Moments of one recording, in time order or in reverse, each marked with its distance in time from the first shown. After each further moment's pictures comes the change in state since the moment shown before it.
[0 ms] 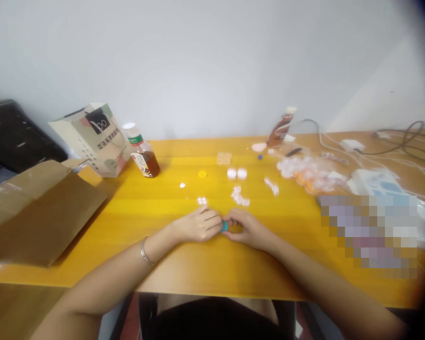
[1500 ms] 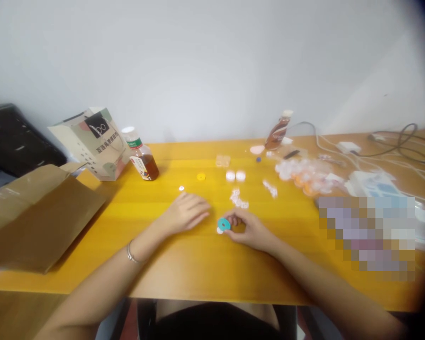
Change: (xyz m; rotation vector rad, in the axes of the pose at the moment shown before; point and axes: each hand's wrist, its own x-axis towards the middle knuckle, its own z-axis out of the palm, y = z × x) left_hand -0.017 -0.027 -0.016 -0.121 0.086 -0.356; right_hand 0.000 -0.005 -0.006 0.126 0.098 0.140
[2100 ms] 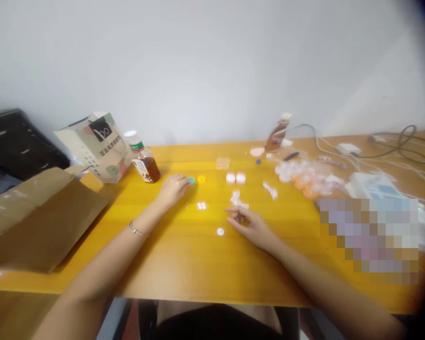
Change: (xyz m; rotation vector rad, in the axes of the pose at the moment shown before) left_hand 0.006 -0.074 0.015 0.117 -0.089 -0.412; right_hand 0.002 0.006 -0.002 0.051 0.122 0.082
